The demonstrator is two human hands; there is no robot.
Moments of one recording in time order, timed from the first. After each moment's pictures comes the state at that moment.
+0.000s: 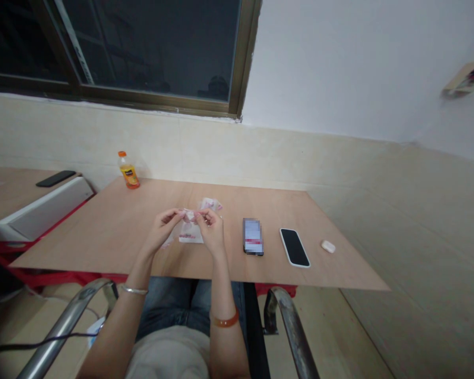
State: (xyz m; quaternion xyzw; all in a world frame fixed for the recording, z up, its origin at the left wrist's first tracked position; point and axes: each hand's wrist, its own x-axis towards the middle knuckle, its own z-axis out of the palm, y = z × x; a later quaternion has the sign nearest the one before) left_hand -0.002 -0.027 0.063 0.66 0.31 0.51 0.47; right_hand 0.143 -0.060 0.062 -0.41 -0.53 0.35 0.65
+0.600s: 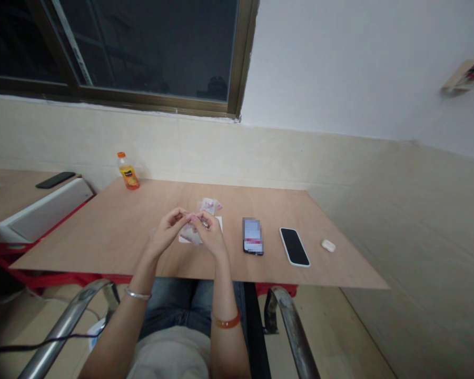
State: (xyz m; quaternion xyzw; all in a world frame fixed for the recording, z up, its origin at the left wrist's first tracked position) left_hand 0.013 -0.038 0.068 0.65 0.31 0.49 0.50; right_hand 0.147 -0.071 0.070 -0.42 -0.58 0.38 0.59
